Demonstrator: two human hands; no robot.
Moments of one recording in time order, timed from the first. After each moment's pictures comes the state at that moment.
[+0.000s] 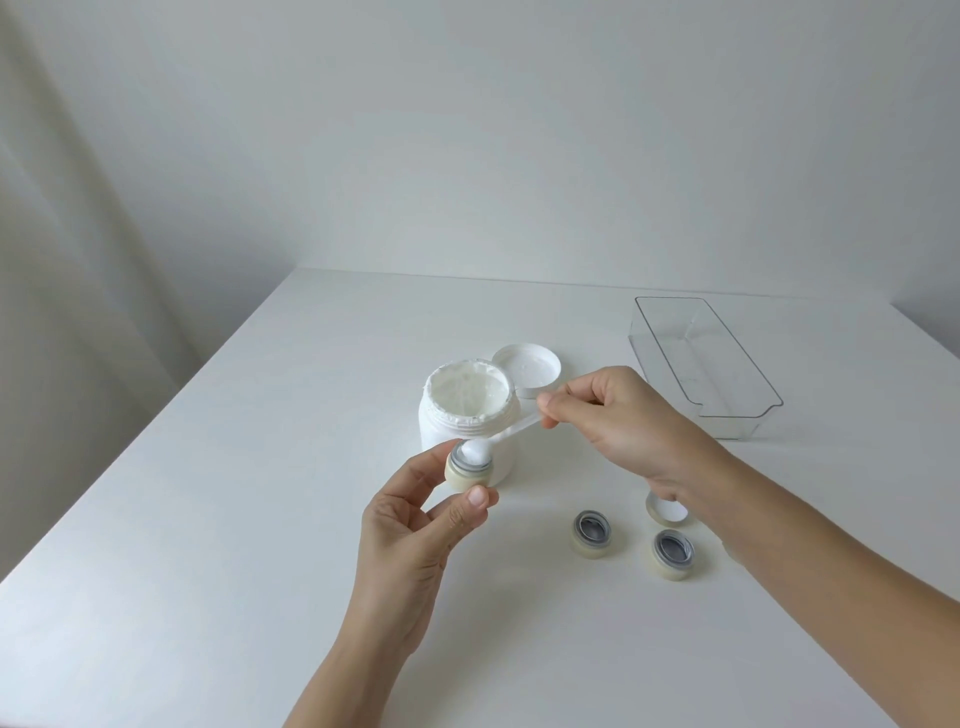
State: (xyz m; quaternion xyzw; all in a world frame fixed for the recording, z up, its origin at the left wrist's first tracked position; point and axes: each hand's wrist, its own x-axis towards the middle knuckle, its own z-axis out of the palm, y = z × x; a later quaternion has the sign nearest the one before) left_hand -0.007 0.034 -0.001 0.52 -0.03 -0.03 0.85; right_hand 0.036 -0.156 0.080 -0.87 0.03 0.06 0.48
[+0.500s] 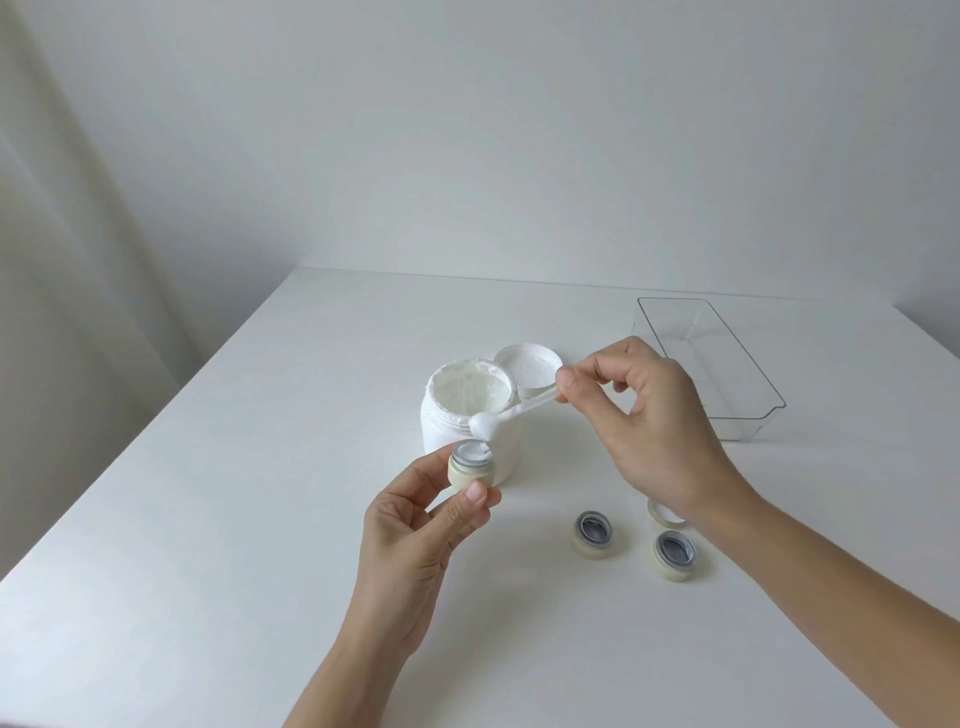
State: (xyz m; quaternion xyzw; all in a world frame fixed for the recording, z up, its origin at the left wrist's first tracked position) left_hand -0.007 0.034 -0.001 0.53 -0.03 -0.04 0.85; right_hand 0.022 -0.157 0.080 -0.88 -0.05 -0.18 0.44
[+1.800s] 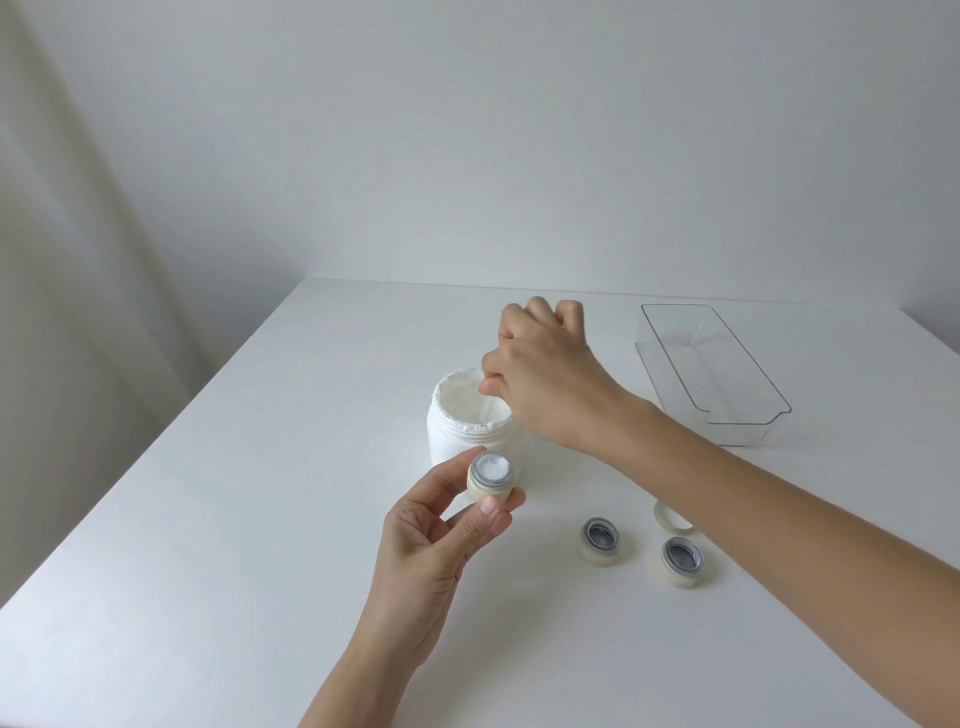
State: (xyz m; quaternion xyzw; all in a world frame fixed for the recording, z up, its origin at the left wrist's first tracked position) left_hand -0.008 0.030 -0.001 0.51 -0.03 -0.07 0.86; right_hand 0.084 -0.113 0.090 -0.95 -0.24 -0.20 -0.02
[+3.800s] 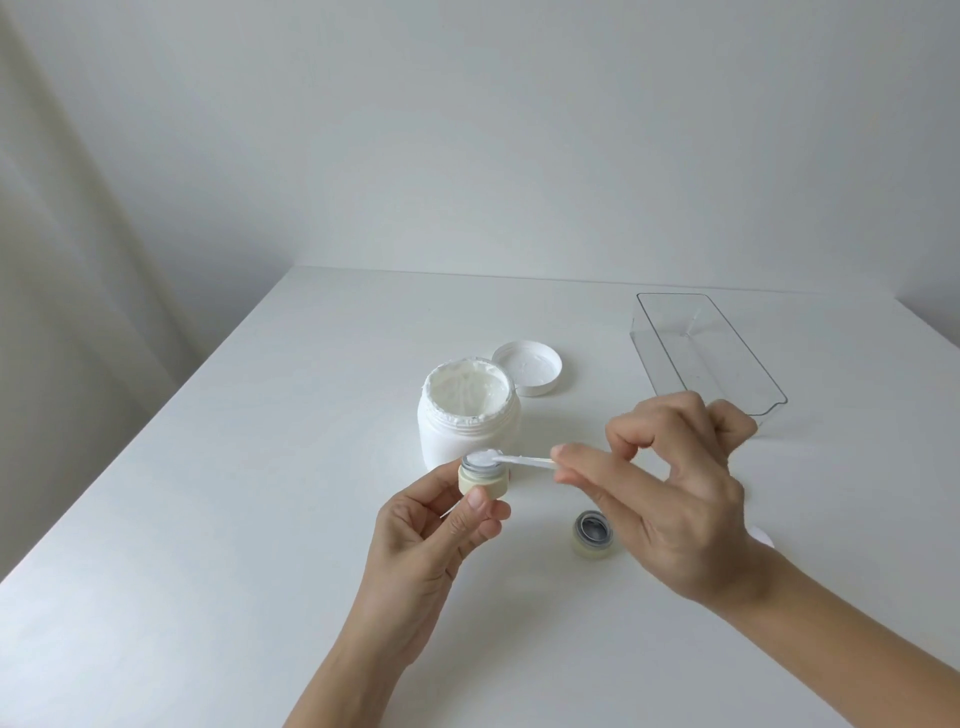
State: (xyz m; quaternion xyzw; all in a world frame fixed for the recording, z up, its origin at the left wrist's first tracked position) left_hand -0.009 0.032 -0.003 0.52 -0.06 -0.10 0.84; right_hand -0.006 -0.168 0.050 -0.81 -0.27 -0.50 0.13
